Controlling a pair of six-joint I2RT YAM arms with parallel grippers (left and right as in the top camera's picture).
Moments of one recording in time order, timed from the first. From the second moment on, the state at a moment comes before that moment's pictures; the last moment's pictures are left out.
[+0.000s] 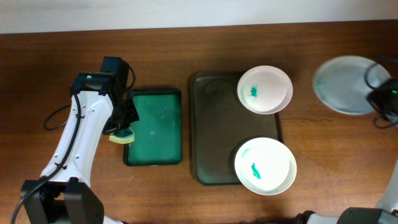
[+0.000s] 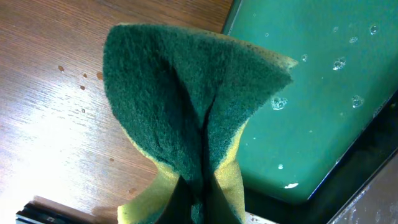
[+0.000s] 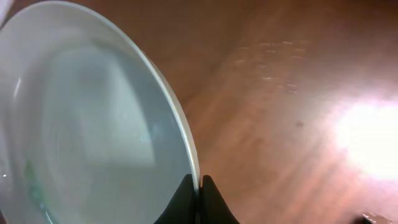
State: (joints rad) left arm -0.10 1.68 1.45 -1.31 -0.14 -0.46; right arm -0.56 1.49 1.61 -1.23 0.06 0.48
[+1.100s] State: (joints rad) left arm -0.10 1.68 1.45 -1.29 -0.12 -0.46; right arm -0.46 1.66 0.95 -0.72 0.02 0.41
